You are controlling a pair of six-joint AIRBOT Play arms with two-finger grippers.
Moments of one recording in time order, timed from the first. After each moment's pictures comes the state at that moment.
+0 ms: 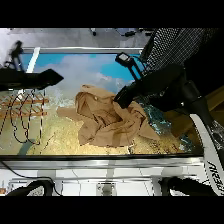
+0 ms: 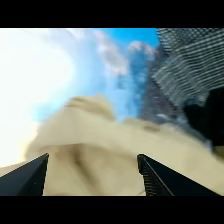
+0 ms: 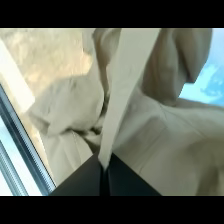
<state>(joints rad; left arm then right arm) 0.10 -1.23 1.39 -2.28 1.12 1.91 0.39 -1.36 1.61 2.13 -1.26 -2.20</state>
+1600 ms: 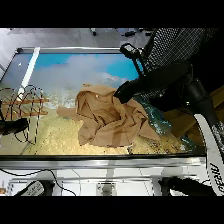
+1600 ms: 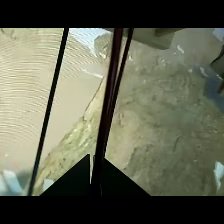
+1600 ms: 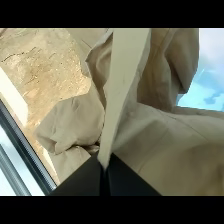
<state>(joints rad) 0.60 -1.14 0.82 -2.04 0.99 2.11 0.39 -1.35 1.64 2.11 -1.25 -2.08</state>
